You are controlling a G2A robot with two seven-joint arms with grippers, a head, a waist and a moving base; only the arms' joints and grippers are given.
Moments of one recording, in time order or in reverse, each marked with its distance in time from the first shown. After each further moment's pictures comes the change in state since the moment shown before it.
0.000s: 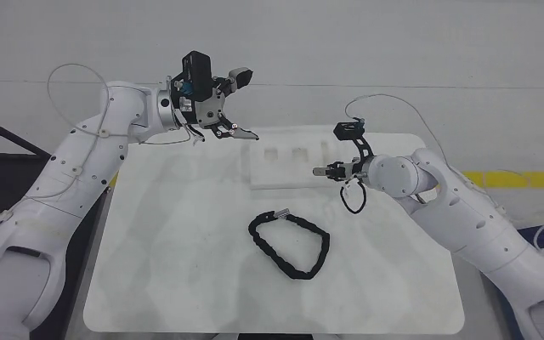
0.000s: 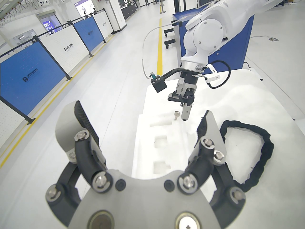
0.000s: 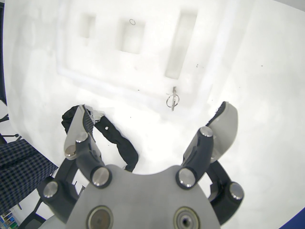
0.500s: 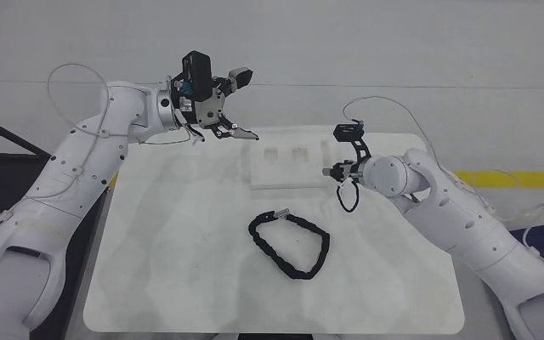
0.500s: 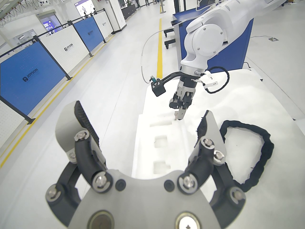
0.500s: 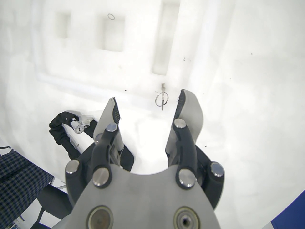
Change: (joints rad) left arm 0.000 0.000 0.000 0.000 0.000 0.000 0.000; right arm -0.008 -0.039 0.009 0.029 -0.073 0.093 0.045
